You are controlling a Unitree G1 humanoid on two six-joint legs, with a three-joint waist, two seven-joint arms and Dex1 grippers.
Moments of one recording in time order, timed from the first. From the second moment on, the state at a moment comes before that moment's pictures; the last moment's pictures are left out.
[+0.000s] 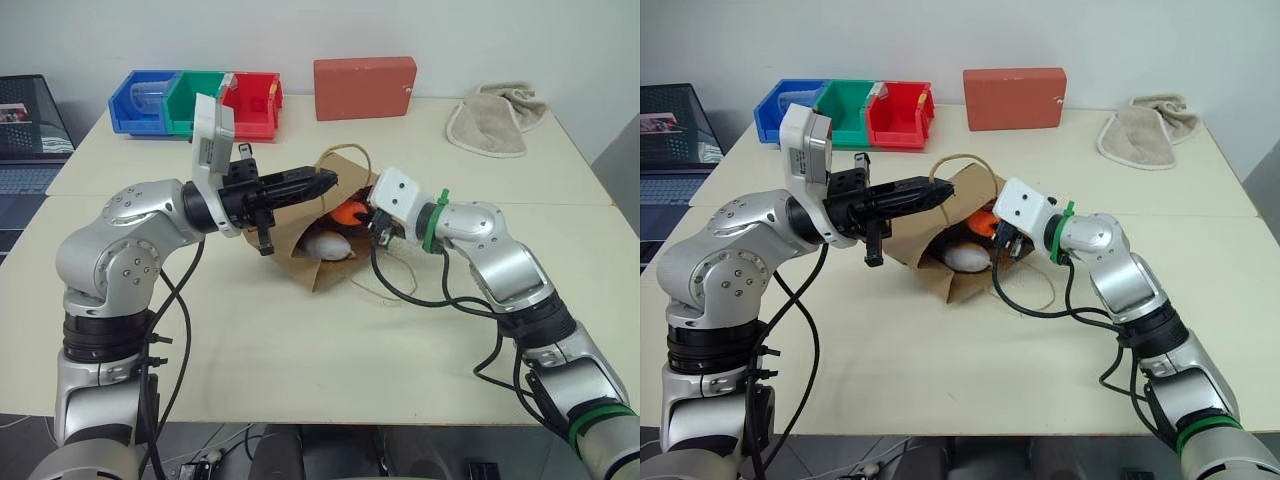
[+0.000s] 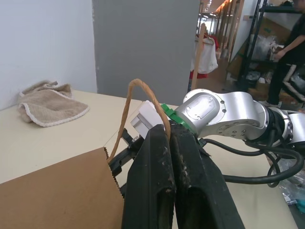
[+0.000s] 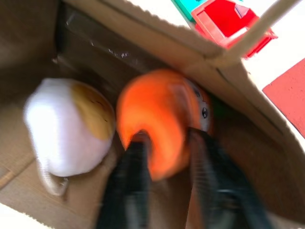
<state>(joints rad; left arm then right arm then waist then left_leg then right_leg) -0.70 0.63 0.12 -0.23 -0.81 0.72 -0.96 -0.78 -0.46 0.34 -0.06 -0.02 0.47 0.72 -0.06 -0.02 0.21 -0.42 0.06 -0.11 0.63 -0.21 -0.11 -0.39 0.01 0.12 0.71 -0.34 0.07</state>
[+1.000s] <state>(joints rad) -0.71 0.60 0.11 -0.20 -0.77 0.68 -0.93 -0.45 -0.62 0.15 -0.16 0.27 0.71 0.83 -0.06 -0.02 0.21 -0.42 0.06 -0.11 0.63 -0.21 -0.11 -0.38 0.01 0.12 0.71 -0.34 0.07</state>
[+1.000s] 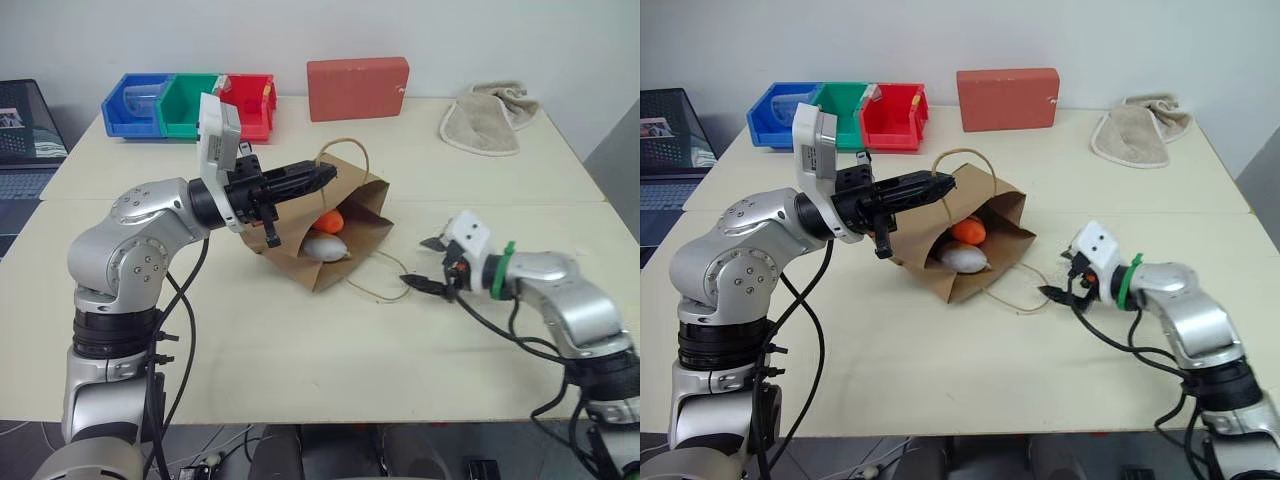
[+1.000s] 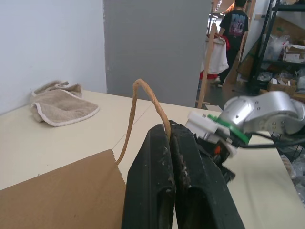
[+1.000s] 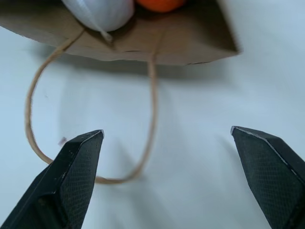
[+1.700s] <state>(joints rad) -0.77 0.60 0.14 -0.15 -0.76 0.66 -0.88 -0.54 -0.66 -0.09 -0.27 0.61 1.04 0.90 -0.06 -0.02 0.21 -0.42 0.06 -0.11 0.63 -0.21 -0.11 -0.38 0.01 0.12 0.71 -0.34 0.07</state>
